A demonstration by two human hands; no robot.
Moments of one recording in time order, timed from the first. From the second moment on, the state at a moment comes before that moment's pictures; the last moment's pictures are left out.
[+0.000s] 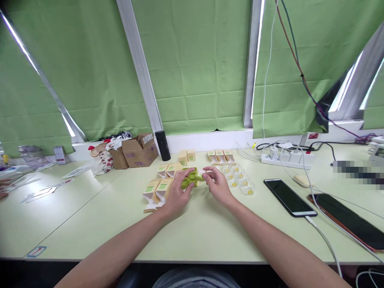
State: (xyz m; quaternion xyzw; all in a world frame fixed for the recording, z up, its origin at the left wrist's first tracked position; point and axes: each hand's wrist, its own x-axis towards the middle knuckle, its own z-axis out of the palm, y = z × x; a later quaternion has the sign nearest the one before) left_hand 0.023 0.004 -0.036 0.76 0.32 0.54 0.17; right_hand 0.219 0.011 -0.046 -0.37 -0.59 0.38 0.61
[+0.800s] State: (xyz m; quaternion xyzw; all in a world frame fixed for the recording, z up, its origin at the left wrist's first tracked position) left_hand 0.024 0.012 -0.042 0.75 0.40 0.49 0.17; right_hand 0.222 0.011 -0.042 -0.37 -0.54 0.50 0.57
